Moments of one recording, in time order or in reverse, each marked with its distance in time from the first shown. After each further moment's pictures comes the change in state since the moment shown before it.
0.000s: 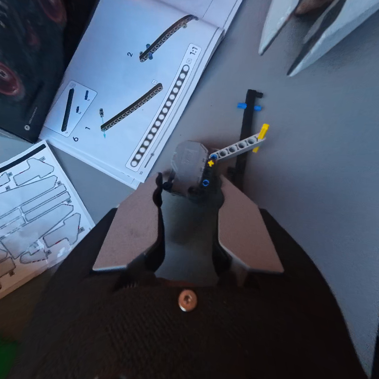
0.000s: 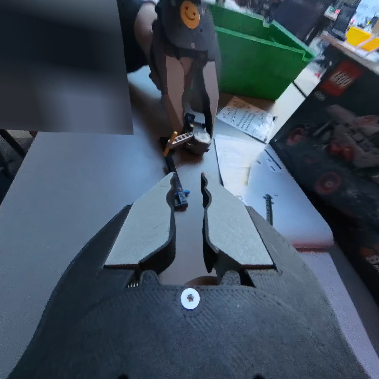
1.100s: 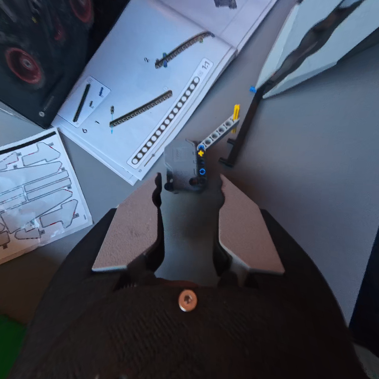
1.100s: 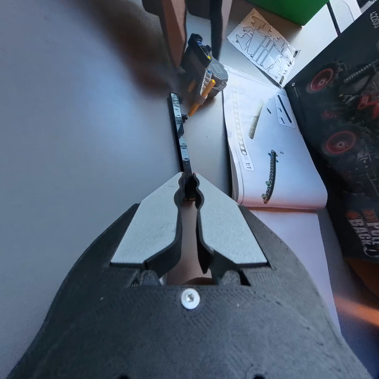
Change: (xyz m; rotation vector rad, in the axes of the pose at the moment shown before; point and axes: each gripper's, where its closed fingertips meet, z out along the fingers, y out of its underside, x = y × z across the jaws) left arm 0.004 -0.009 -0.006 0.024 -0.086 -0.121; right arm 0.002 0.053 -0.009 -0.288 0.014 -0.103
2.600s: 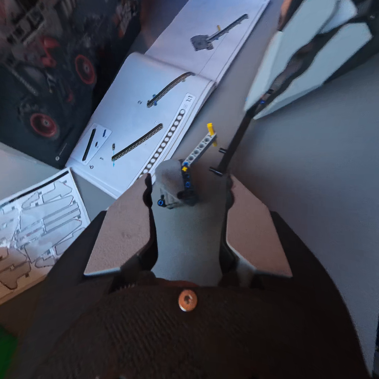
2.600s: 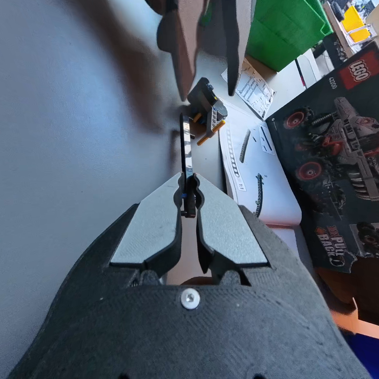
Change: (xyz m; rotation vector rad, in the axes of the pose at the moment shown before) left arm 0.013 -0.022 -0.003 0.114 -0.023 0.146; right arm -0.005 -0.023 -0.005 0.076 0.102 -0.110
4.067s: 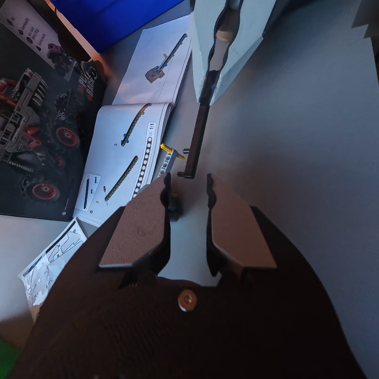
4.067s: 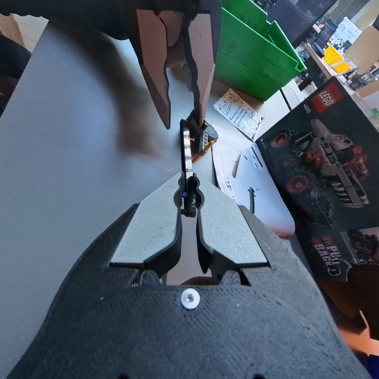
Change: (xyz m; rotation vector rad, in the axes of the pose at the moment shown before) left arm 0.036 -0.011 0.000 0.073 0.033 0.348; right arm 0.006 -0.021 -0.015 0.141 0.000 0.021
